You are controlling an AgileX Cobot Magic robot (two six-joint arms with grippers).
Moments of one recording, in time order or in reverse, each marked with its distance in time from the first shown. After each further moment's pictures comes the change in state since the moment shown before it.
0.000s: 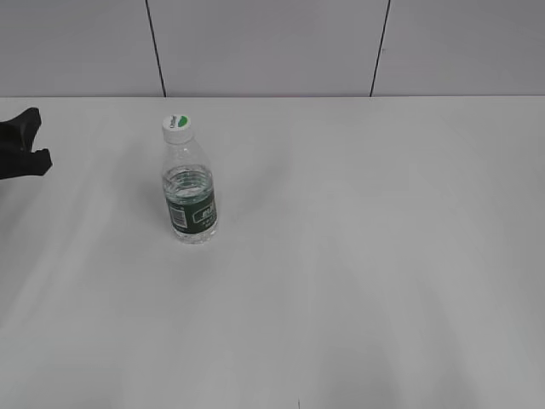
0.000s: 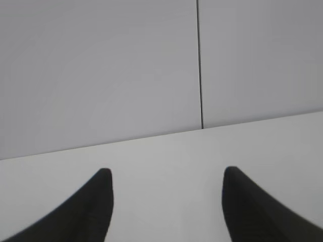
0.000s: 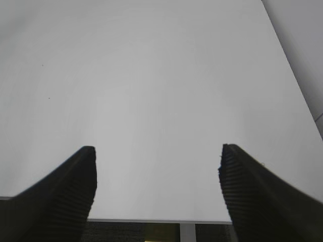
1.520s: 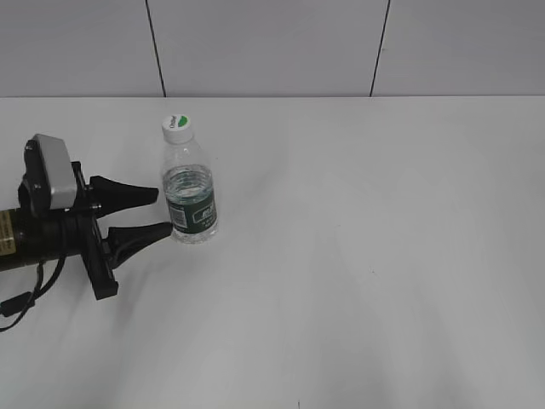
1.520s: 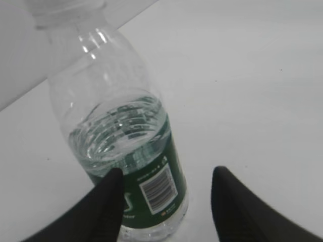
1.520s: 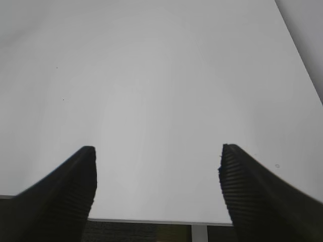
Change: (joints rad) left arm 0.040 0.333 -0.181 1.037 -0.083 -0.029; right arm 0.000 0.000 0.000 0.040 0.000 0.002
